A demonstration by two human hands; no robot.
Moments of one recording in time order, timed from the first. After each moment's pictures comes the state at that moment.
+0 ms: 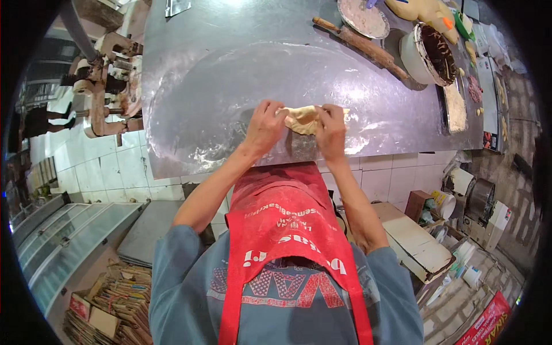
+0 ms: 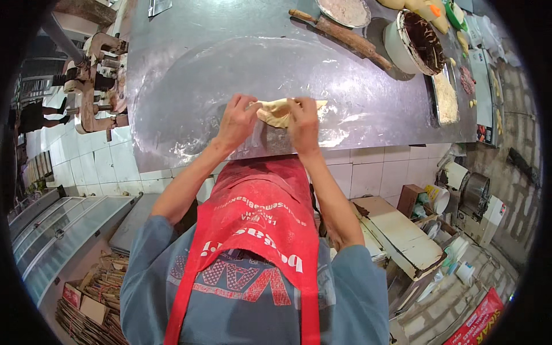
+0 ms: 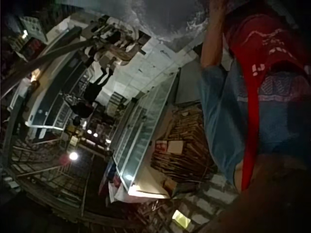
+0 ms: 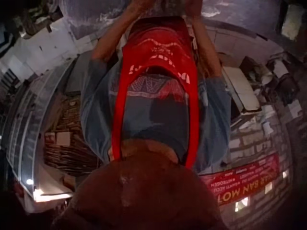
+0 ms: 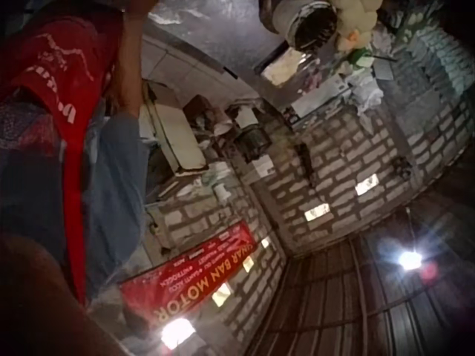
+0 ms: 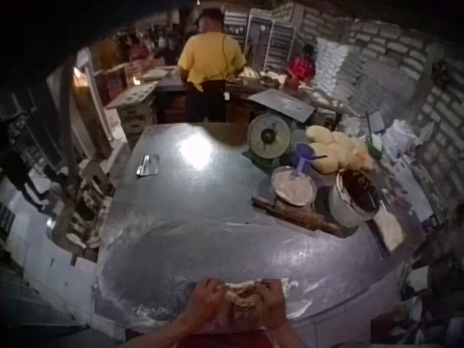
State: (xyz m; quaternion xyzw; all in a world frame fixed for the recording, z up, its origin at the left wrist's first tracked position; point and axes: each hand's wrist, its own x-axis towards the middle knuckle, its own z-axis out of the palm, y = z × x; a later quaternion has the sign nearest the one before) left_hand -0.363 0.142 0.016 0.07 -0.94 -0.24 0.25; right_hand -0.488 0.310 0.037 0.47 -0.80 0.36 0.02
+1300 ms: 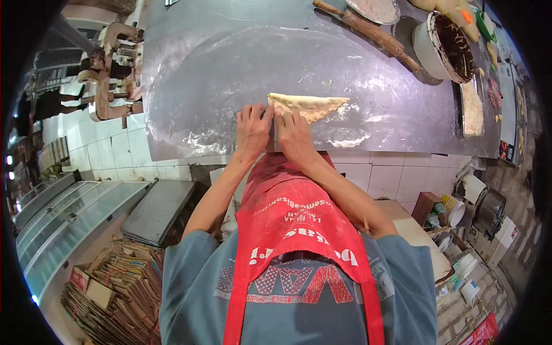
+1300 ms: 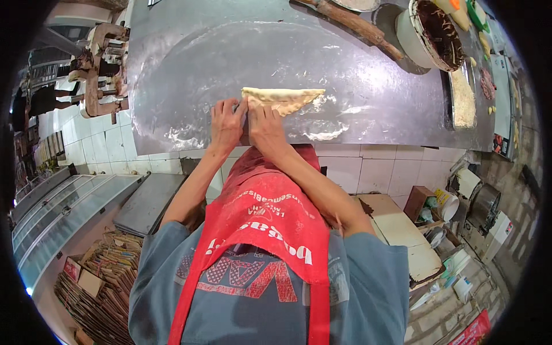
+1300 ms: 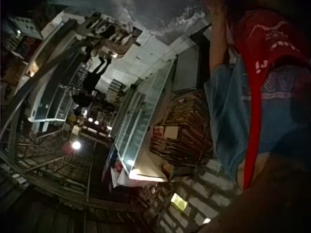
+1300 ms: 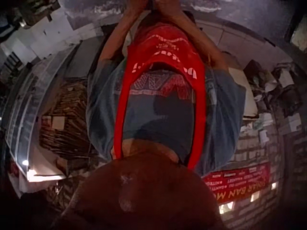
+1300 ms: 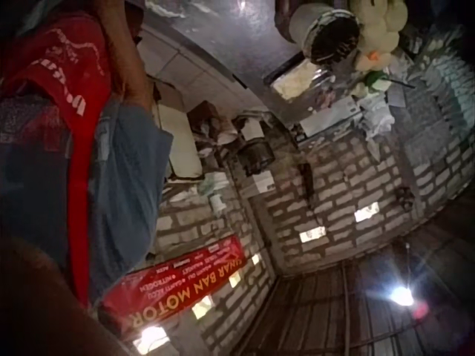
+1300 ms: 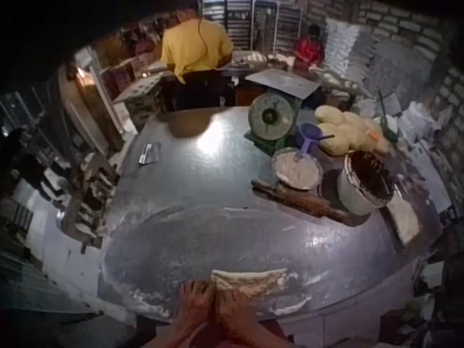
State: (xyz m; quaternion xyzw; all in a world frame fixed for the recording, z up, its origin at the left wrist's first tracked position) left_hand -0.335 0.185 0.005 0.22 -0.95 -0.14 0.16; right_hand -0.436 0.302 0.003 0.56 -0.80 0.22 0.02
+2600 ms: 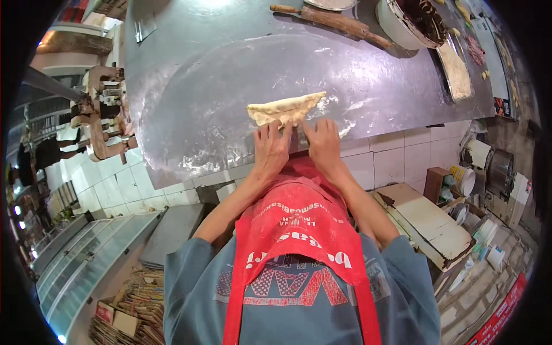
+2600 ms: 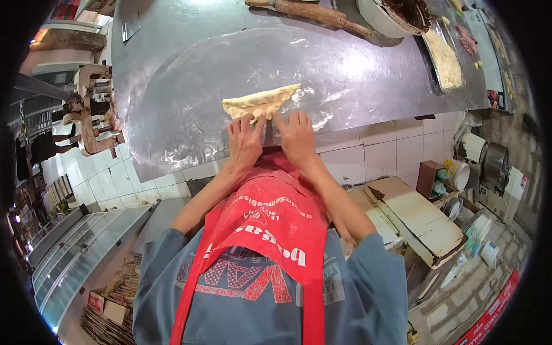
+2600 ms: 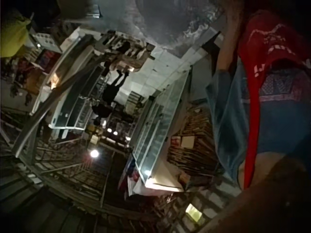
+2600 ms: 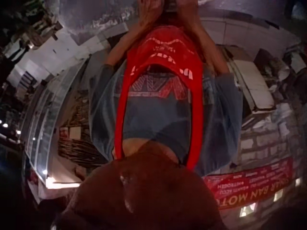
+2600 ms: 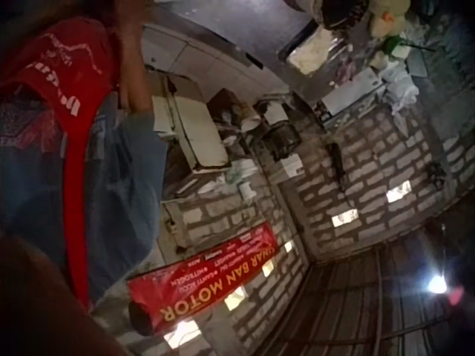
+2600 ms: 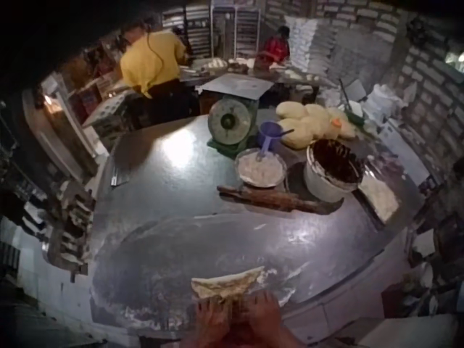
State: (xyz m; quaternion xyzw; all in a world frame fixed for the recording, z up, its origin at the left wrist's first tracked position) left_hand -0.364 0.250 0.003 0.14 -0.97 -0.14 0.13; right_hand -0.473 0.397 0.022 0.46 -0.87 0.18 -0.03
